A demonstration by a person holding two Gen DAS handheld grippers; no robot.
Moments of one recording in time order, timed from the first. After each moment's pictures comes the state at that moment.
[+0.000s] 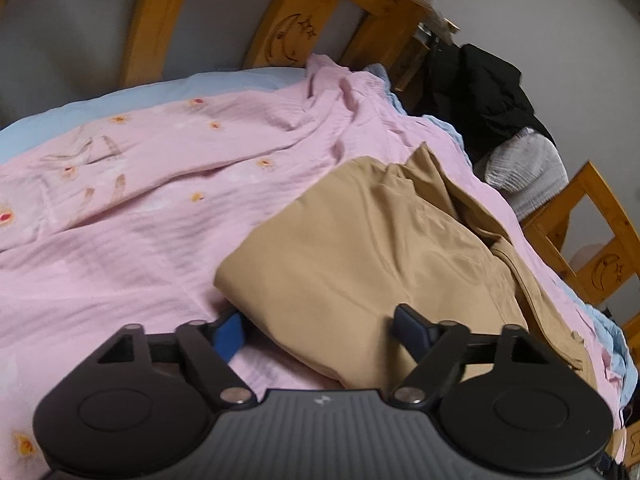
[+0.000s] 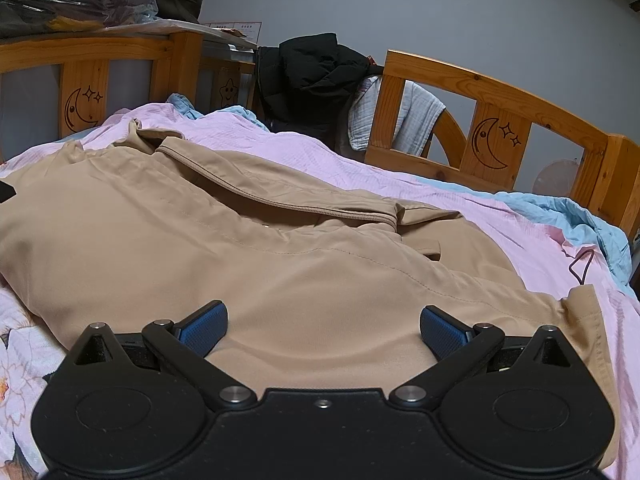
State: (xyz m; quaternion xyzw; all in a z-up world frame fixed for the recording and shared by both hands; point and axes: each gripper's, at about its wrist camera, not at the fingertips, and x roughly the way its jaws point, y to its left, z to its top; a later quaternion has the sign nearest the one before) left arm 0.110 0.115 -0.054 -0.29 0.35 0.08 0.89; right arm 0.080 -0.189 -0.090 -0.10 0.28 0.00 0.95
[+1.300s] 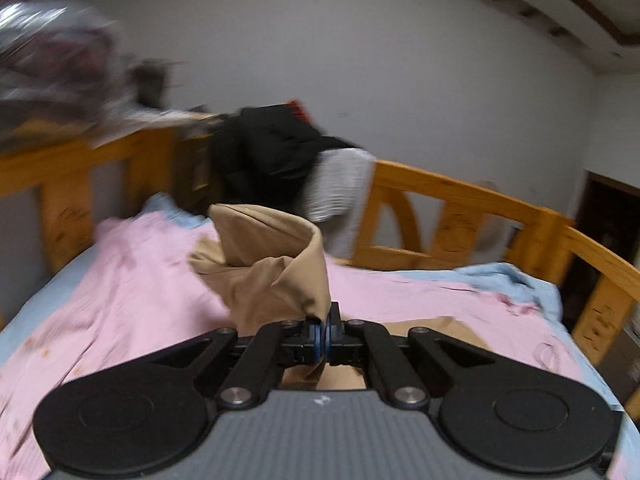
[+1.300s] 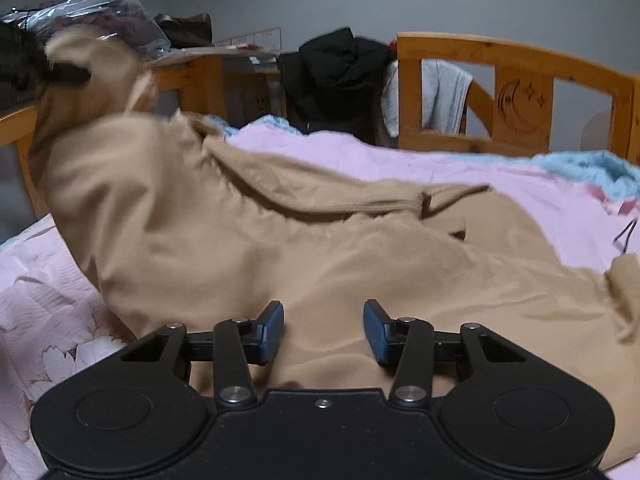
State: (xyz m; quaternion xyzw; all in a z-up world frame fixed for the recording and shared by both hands) left arm 0.108 -0.029 0.096 -0.06 0.22 -0.14 0.96; right arm 0.068 -0.222 -0.074 0.01 0.31 0.09 0.95
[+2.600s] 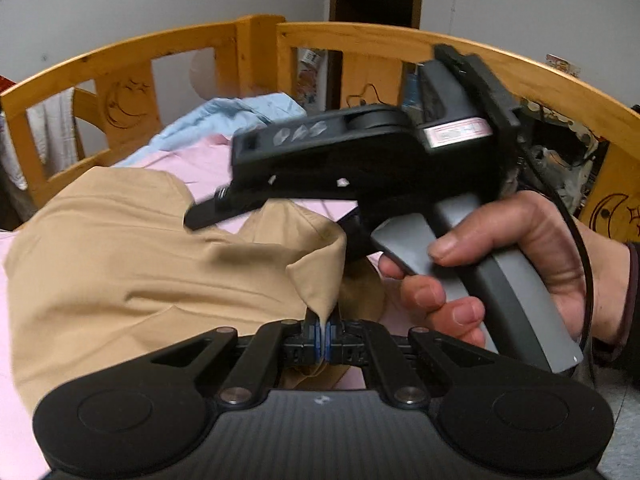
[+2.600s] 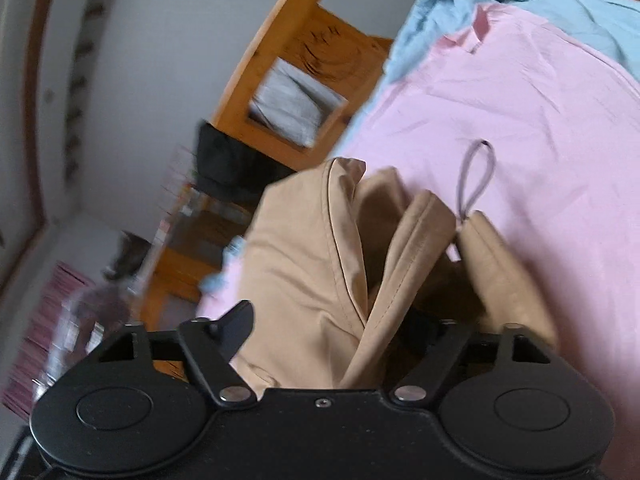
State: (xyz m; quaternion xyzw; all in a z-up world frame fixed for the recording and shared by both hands) left arm 0.081 -0.289 0.000 0.16 0.32 -0.47 0.80; right arm 0.073 -0.419 -0.040 0.46 0.32 0.04 0.83
